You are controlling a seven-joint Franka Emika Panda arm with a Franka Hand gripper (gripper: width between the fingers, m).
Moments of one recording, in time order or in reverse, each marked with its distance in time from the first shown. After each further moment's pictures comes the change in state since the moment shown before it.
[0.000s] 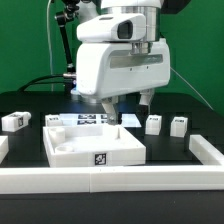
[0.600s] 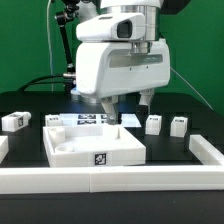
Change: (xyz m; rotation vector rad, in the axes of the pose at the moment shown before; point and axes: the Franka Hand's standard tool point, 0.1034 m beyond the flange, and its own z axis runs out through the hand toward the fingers) arm 0.001 0.001 0.000 -0.007 0.007 -0.003
